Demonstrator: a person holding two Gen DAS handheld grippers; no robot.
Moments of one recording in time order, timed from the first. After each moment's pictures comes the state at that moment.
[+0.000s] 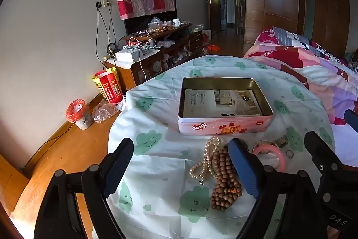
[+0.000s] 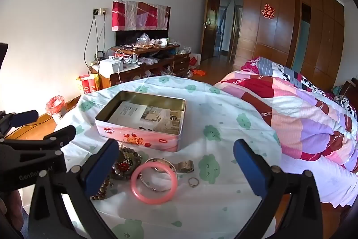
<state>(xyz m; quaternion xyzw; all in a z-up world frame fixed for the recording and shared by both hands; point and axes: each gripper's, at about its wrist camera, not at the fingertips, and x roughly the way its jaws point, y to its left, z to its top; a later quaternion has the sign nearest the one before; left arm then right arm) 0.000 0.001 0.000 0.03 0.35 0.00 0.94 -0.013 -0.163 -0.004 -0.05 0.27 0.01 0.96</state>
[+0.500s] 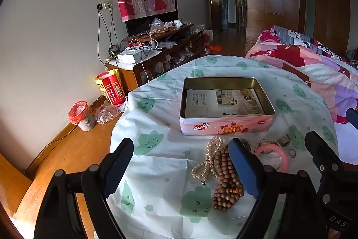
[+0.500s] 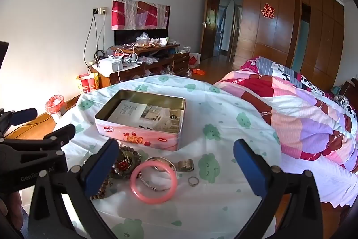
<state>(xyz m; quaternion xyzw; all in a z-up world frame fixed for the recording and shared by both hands) -0.001 0.003 -0.003 0.04 0.34 0.01 0.94 -0.013 -0.163 -0.005 -0.05 0.27 0.01 0.96</state>
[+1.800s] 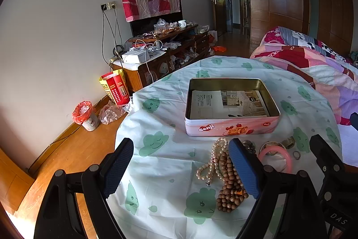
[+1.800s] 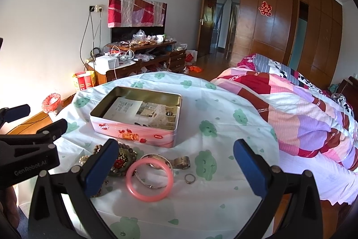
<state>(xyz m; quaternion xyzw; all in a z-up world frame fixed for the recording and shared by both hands) 0.002 0.002 0.000 0.05 0.34 0.03 0.94 -0.011 -0.167 -0.014 -0.06 0.27 0.00 0.96</state>
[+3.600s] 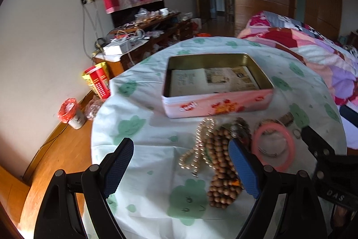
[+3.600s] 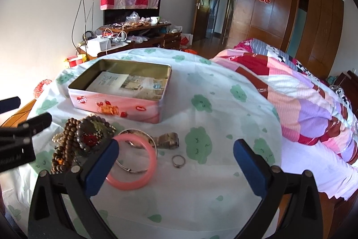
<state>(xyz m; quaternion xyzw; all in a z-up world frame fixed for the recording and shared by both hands) 0.011 -0.019 -0.048 0.07 0.37 -0.03 0.93 0.003 -0.189 -0.057 -0.06 0.32 -0.02 0.94</state>
